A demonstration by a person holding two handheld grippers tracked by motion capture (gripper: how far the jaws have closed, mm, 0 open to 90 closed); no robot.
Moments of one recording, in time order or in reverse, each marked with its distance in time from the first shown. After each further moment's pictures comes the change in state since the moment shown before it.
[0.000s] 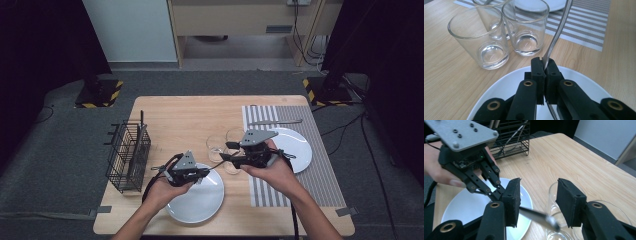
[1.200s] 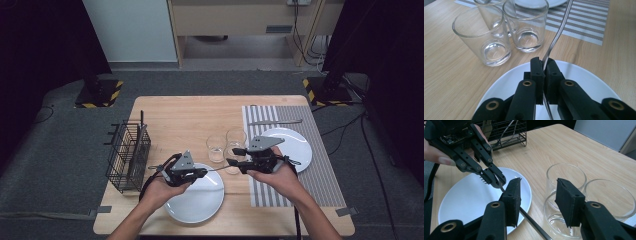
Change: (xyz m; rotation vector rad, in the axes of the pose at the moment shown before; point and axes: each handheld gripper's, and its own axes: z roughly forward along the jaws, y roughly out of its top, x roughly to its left) left arm 0.001 0.001 -0.008 0.029 0.002 0.032; right arm -0.006 -0.033 -0.003 0.007 0.006 0.049
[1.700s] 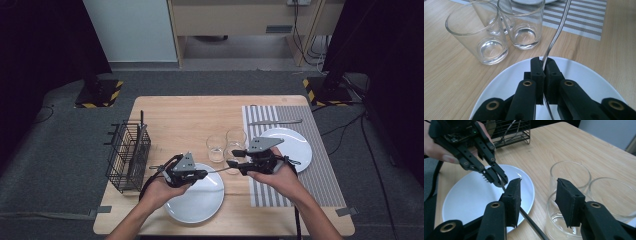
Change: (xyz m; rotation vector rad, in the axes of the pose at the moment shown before) left arm -0.001 -0.001 0.002 0.030 -0.016 0.028; right arm 0.000 -0.001 0.001 0.015 0.037 -0.012
